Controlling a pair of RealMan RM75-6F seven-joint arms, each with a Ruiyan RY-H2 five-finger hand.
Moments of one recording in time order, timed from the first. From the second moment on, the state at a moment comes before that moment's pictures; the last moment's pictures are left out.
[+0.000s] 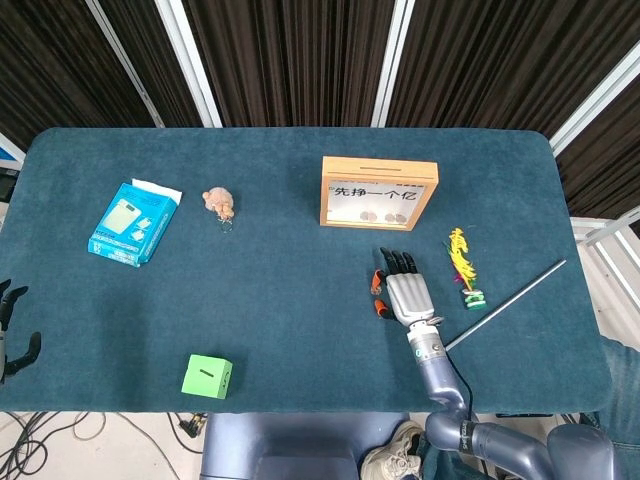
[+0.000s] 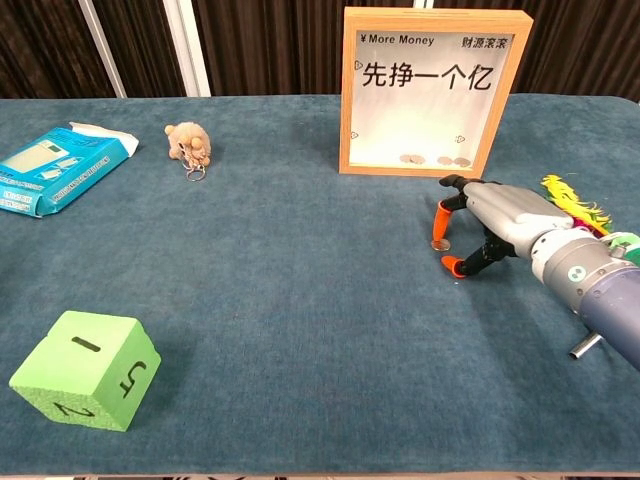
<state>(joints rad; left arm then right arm) -0.06 -1.09 -0.09 -1.76 1.23 1.43 0.14 0.59 -1.90 0.24 -1.08 -1.18 1.05 -0.26</state>
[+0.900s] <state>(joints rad) -0.06 -1.09 -0.09 -1.76 1.23 1.42 0.14 0.61 -1.91 0.25 -1.06 -1.16 1.04 -0.27</state>
